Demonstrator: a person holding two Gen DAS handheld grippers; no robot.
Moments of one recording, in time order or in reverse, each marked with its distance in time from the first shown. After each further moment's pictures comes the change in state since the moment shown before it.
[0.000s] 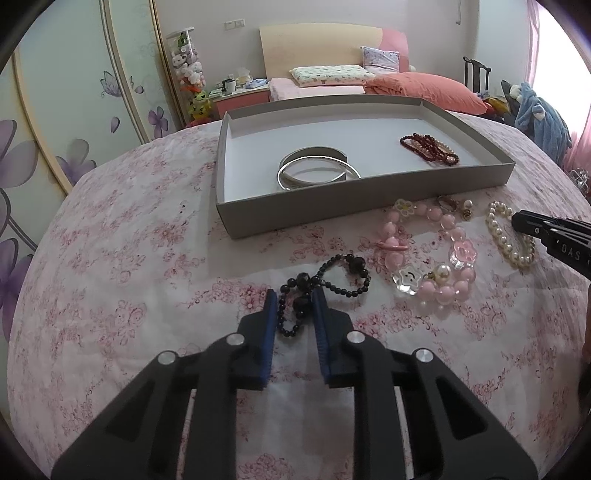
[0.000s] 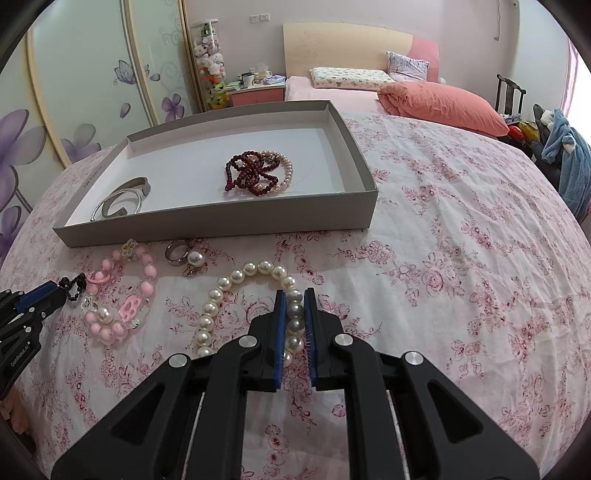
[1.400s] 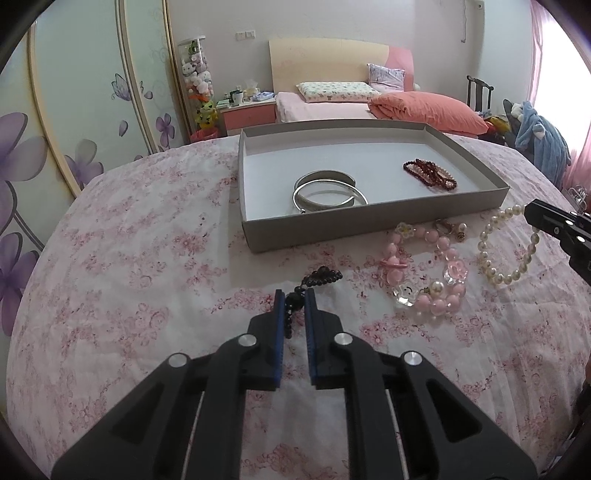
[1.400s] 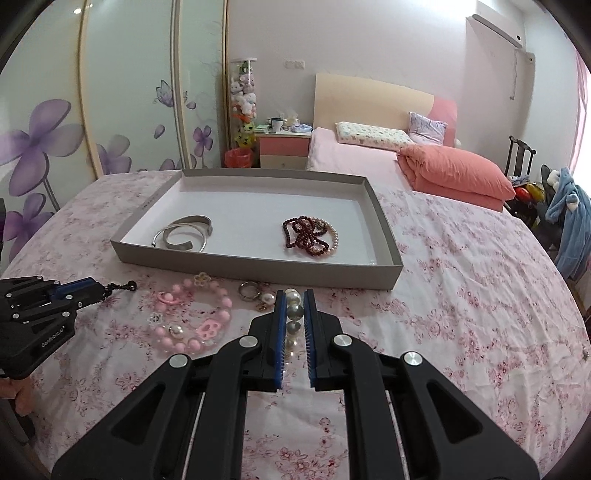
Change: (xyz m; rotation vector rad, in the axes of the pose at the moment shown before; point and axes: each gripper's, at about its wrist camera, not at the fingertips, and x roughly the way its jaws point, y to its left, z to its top) left arm -0.023 0.010 0.001 -0.038 -0.061 -0.002; right arm -0.059 0.047 0.004 -0.137 -0.202 0.020
